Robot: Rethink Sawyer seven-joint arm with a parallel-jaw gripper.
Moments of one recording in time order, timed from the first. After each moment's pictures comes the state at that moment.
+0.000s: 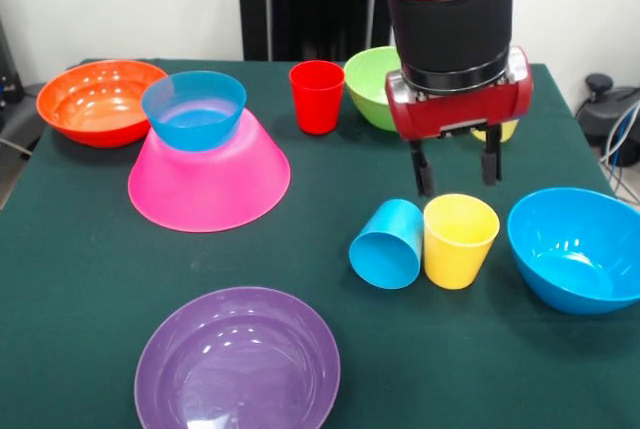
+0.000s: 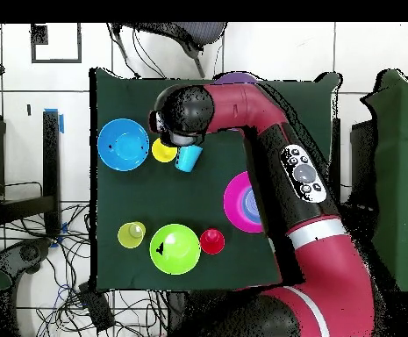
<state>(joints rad) -0.51 -0.52 0.66 1.32 -0.42 0.94 1.82</state>
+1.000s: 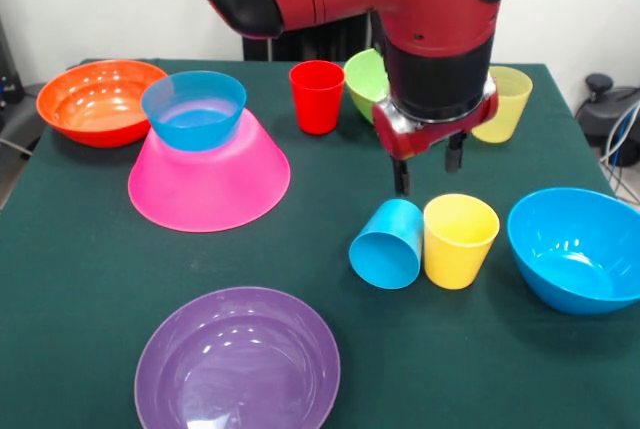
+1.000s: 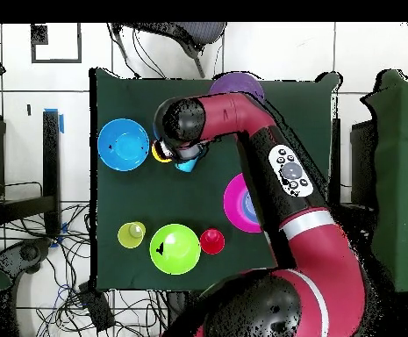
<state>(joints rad) -0.51 -0.45 0.69 1.32 -0.55 1.09 1.56</state>
